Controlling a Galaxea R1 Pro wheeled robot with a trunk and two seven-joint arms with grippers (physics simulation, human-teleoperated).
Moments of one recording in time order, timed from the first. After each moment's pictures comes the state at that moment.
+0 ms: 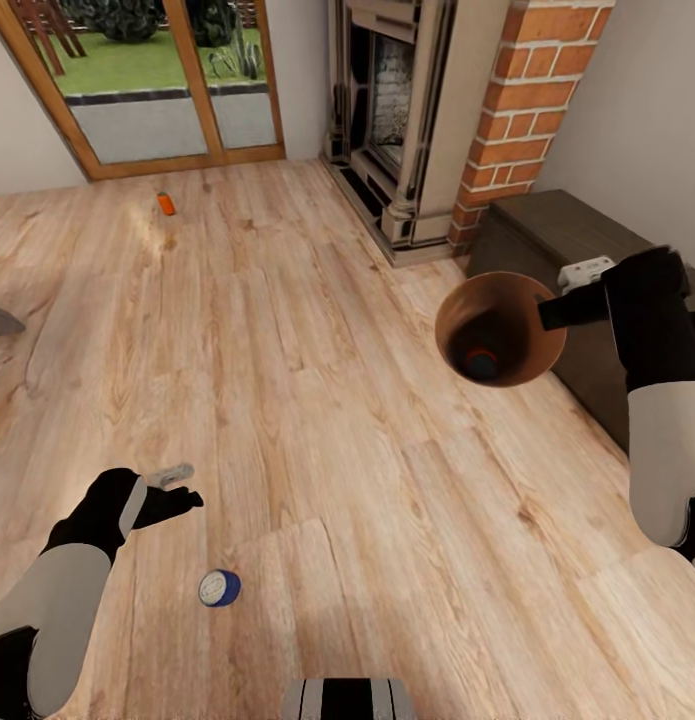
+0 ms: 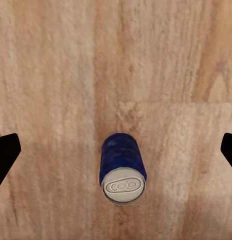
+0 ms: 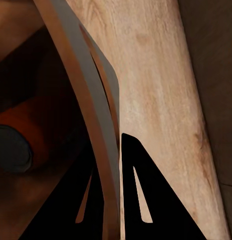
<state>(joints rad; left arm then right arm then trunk) -0.87 0.17 0.33 -0.61 -0.05 0.86 -0.11 -1.37 -0.27 -0.05 -1.01 0.70 1.05 0.79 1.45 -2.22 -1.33</state>
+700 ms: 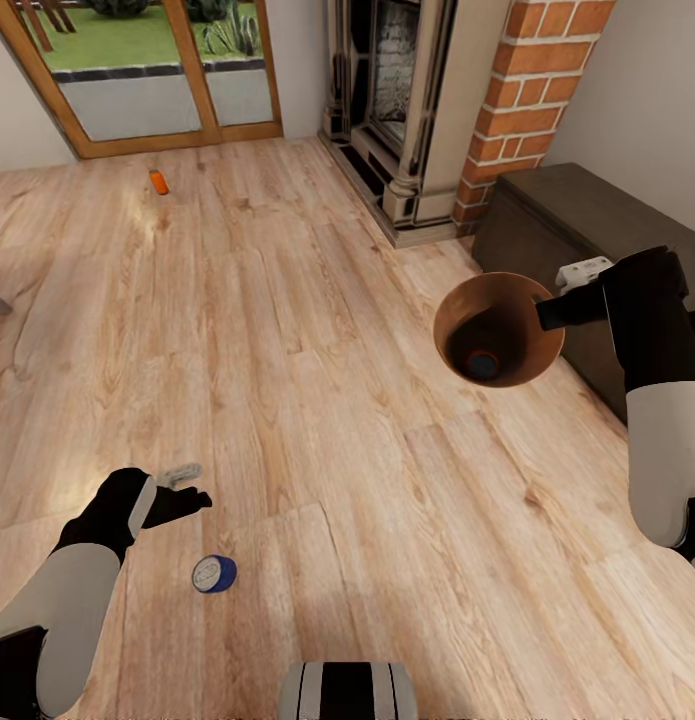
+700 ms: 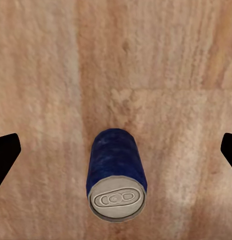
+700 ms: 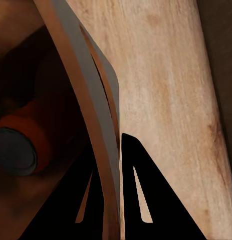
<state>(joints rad) -0.87 0.14 0.32 -0.61 -0.05 0.86 -0.11 -1.37 -0.26 -0.04 -1.01 0.70 1.05 0.79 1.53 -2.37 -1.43</state>
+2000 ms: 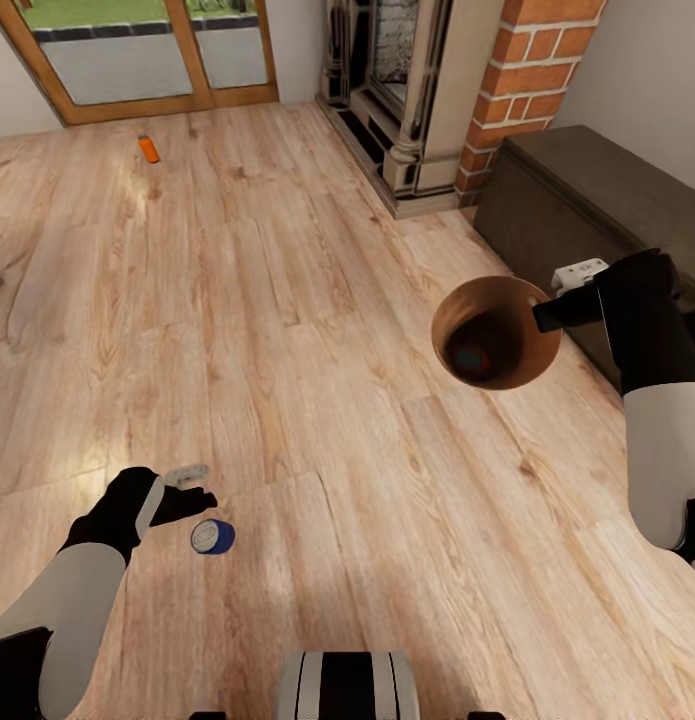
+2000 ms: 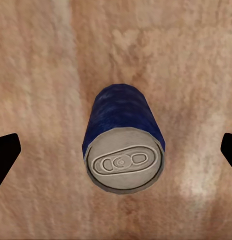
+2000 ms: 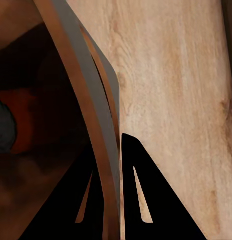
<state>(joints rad) -0.87 0.14 0.26 -0.61 -0.04 0.85 -0.11 -1.36 -0.26 -0.02 -1.01 0.70 1.05 0.79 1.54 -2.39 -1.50</state>
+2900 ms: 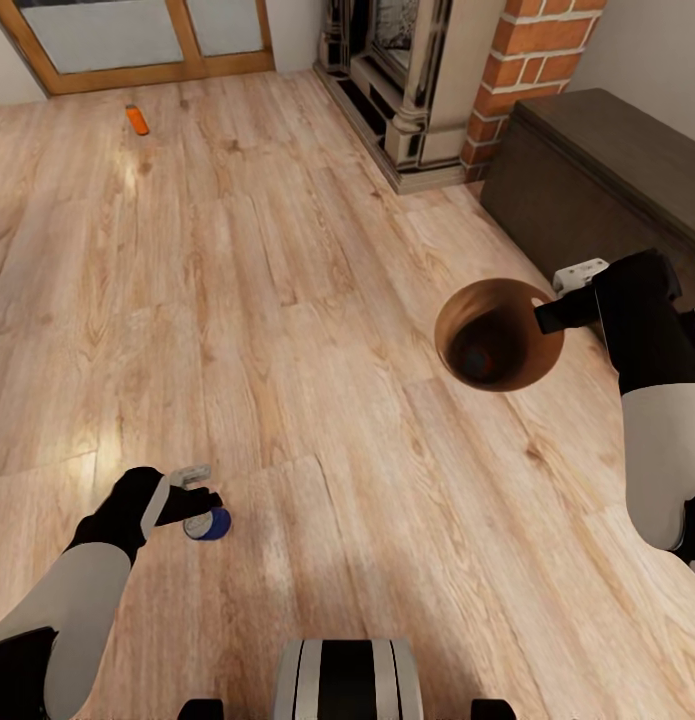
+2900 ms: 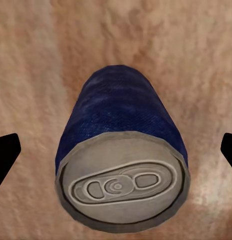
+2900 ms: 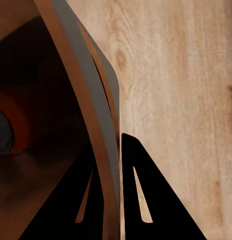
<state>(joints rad) -0.87 0.12 0.26 -0.61 -0.04 0.86 -0.11 -1.36 -0.26 -0.02 -1.02 0.75 1.05 0.79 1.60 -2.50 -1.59</state>
